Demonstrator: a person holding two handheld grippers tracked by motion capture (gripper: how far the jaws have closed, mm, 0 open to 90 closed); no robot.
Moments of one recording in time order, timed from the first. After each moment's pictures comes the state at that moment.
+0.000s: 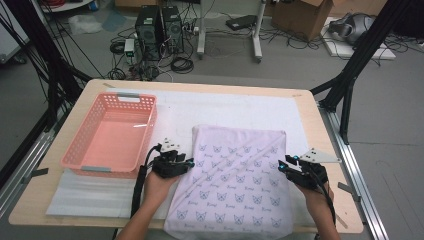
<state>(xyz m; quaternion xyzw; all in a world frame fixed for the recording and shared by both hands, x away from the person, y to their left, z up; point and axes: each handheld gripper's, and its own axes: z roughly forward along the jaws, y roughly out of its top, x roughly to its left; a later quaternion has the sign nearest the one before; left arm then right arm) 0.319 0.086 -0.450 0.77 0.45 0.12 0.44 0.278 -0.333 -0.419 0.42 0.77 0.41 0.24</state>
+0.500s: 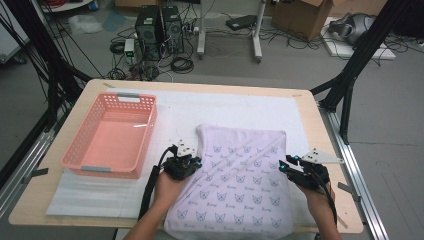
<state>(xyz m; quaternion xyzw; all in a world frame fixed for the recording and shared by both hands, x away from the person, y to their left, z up) 0.314 0.063 -0.447 0.79 0.42 0.18 0.41 0.276 -0.335 -0.415 0.42 0.77 0.42 0.24</state>
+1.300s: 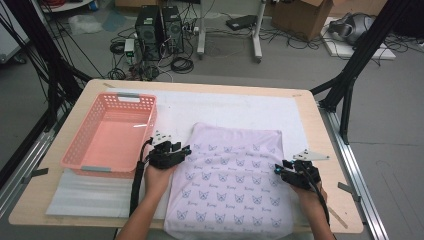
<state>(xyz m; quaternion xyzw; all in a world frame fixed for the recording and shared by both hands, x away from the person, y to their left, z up) 0.343 0.102 -0.448 0.71 0.49 0.16 0.47 0.293 -0.329 -0.447 0.47 0.78 0.37 0.20</state>
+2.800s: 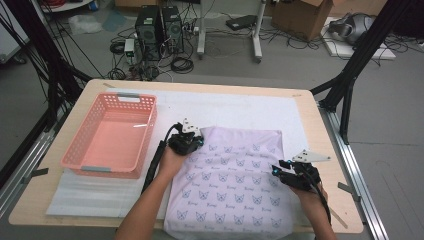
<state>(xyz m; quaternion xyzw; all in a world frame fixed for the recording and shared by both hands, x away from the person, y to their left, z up) 0.394 0.058 -0.450 0.80 0.38 0.18 0.42 0.285 -0.324 -0.435 0.43 0.79 0.40 0.19</state>
